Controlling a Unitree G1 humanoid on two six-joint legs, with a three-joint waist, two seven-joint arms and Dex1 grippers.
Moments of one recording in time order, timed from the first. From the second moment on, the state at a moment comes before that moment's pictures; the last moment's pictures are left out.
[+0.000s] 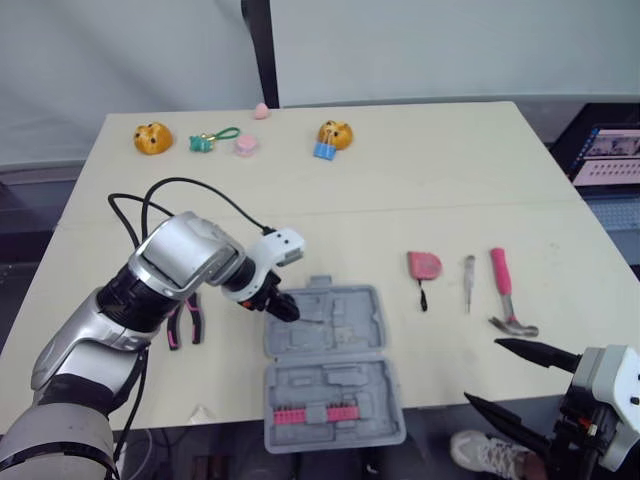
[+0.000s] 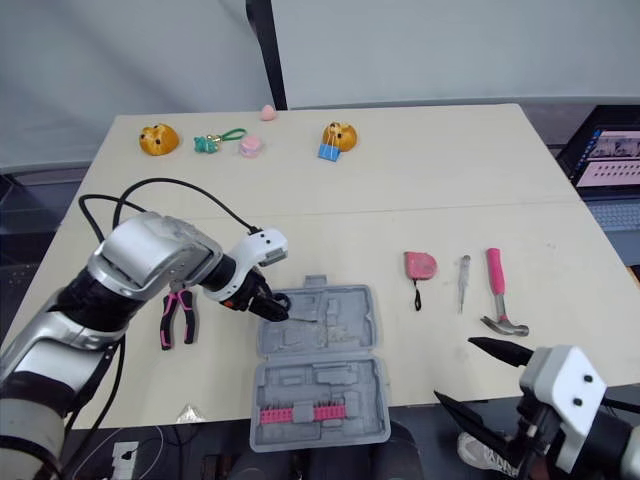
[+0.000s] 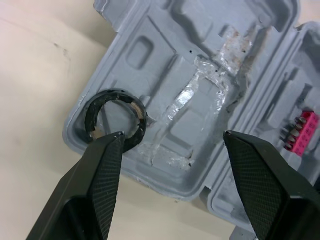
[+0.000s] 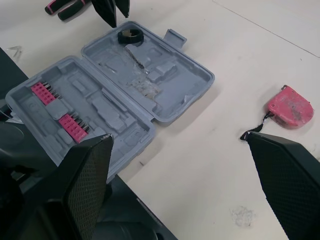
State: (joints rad) left arm -0.98 0.70 -0.51 -0.17 -0.46 1.61 -0.75; right arm 0.76 -0.71 -0.75 -0.94 0.68 0.44 0.90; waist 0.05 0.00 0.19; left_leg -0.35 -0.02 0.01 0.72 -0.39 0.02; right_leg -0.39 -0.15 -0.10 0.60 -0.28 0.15
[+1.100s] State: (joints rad) left arm -0.30 0.70 0.06 0.10 -0.42 0.38 -1.08; right arm 0.69 -0.71 -0.71 -0.89 0.62 0.41 0.90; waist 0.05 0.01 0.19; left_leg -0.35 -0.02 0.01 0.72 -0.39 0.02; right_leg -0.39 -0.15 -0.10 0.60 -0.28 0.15
